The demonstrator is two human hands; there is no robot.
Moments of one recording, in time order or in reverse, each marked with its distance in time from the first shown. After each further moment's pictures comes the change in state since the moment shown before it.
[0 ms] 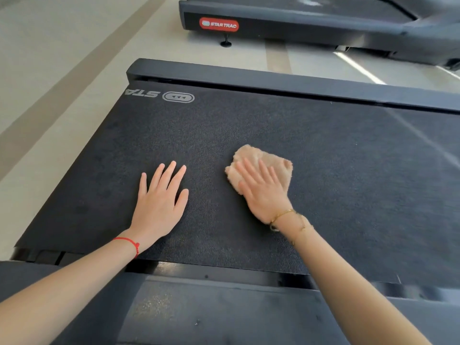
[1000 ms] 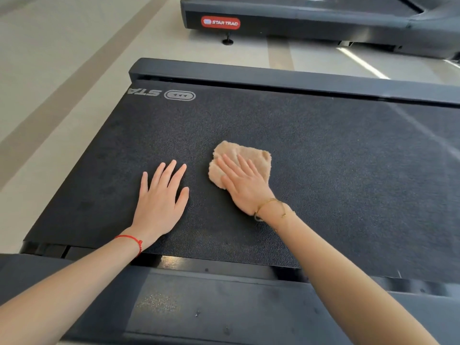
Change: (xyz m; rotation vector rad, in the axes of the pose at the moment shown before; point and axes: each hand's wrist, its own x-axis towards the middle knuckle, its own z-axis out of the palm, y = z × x) left_hand -0.007 0.003 -0.003 -0.011 0.007 -0.009; right_hand 0.016 -0.025 0.004 0.101 0.004 -0.145
